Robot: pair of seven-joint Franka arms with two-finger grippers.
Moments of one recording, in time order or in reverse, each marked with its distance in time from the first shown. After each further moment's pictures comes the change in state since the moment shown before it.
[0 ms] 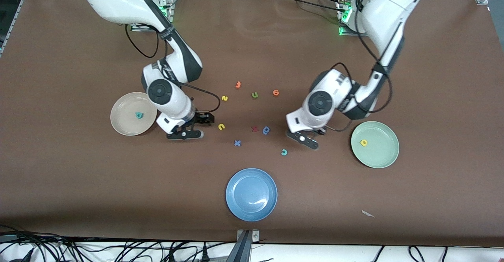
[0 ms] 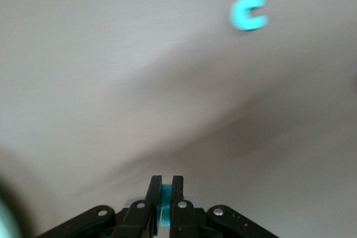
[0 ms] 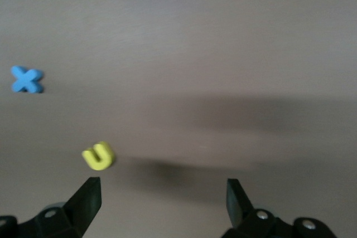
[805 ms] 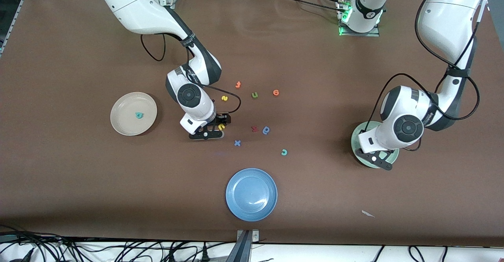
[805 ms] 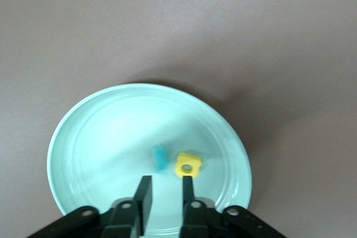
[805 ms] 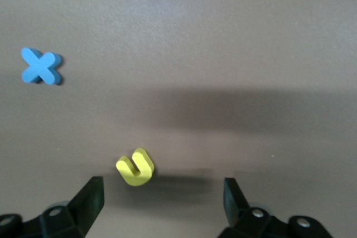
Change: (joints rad) left arm 0.271 -0.036 0.025 -0.001 0.079 -0.046 0.251; right arm 0.093 0.107 -0.030 0.092 -0.024 0.000 0.070
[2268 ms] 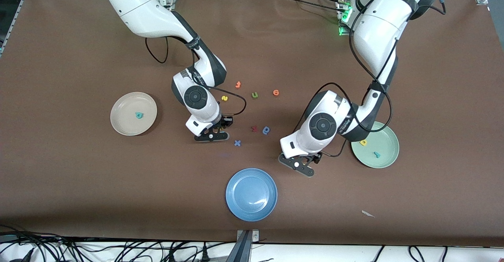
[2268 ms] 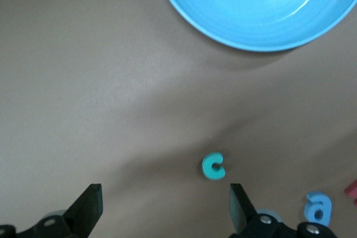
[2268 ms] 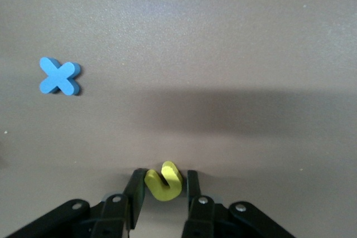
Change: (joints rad) left arm -0.399 0.316 0.021 0.504 -0.154 0.020 -0.253; right arm 0.028 0.042 -0.009 0.051 -0.001 -0.001 0.021
